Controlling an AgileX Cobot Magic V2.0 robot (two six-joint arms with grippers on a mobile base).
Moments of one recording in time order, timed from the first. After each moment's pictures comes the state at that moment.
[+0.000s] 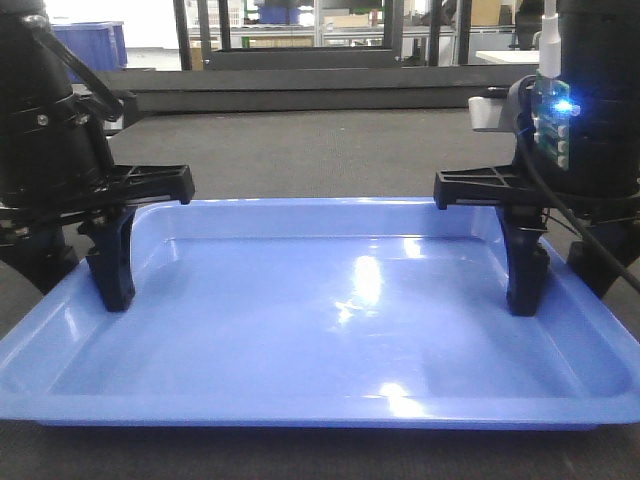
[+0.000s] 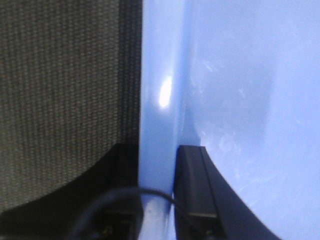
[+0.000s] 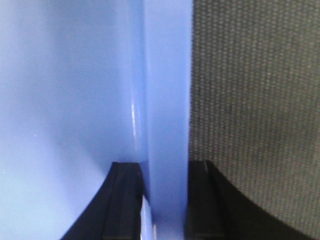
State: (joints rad) left arm -0.48 1.73 -1.13 -0.07 0.87 -0.40; right arm 0.40 1.71 -1.12 0.04 0.92 0.50
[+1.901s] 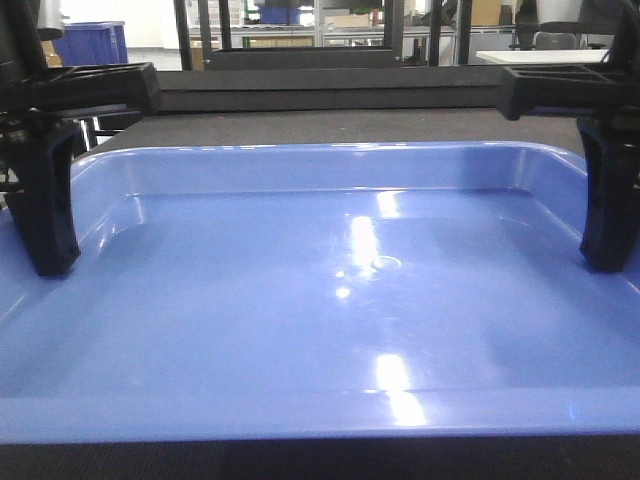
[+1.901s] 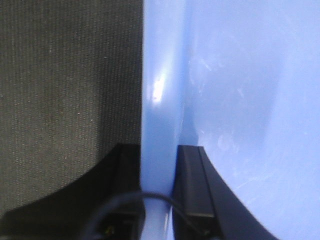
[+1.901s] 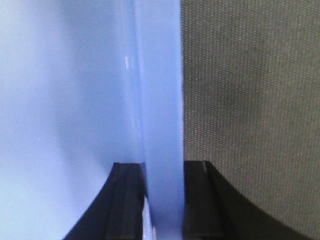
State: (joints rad) left arm -0.65 1.44 -1.08 -0.01 1.09 -0.65; right arm 0.48 1.39 -1.02 0.03 1.07 0.59
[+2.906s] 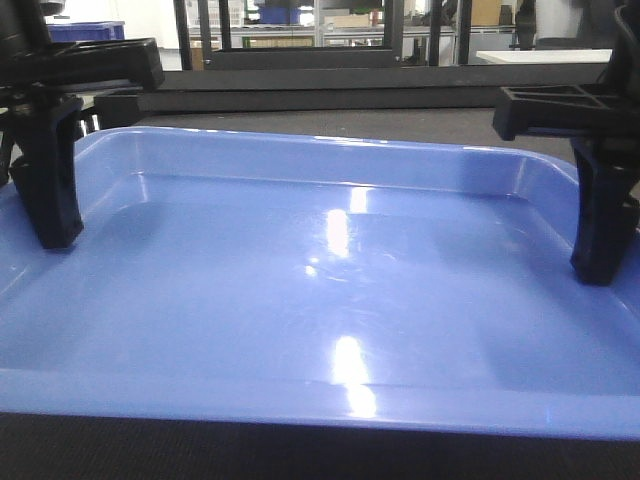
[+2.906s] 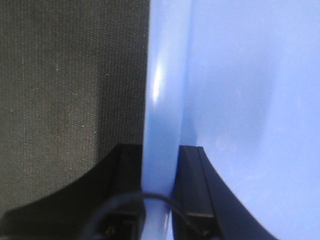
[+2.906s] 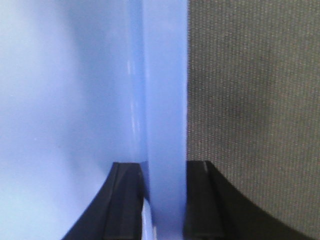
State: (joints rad) left arm -0.65 1.44 -1.12 0.01 1.10 -0.65; right arm 0.48 1.38 -0.97 0.03 0.99 0.59
